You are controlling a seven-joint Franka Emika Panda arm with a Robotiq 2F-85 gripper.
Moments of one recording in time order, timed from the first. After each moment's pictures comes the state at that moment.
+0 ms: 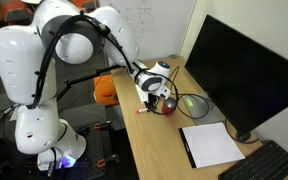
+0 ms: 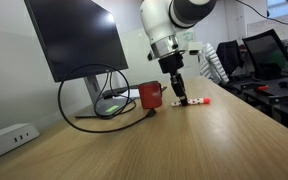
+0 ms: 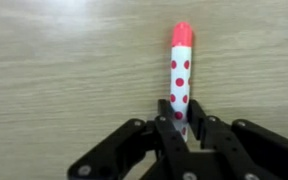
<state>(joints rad) 0.15 0.33 0.05 -2.30 -0.06 2.48 0.28</state>
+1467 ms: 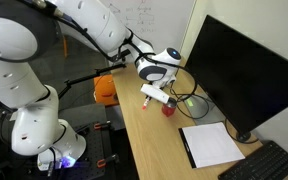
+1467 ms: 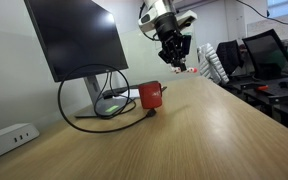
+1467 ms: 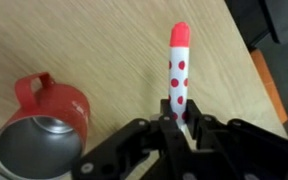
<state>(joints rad) 0.02 0.06 0.11 -2.33 0.25 2.27 -0.95</state>
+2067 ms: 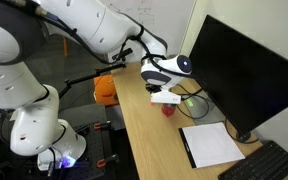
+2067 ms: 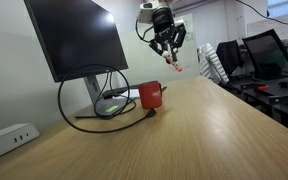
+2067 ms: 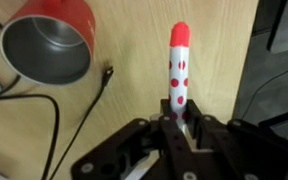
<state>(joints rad) -0.01 0.02 0.05 -2.31 0.58 2.22 -1.67</state>
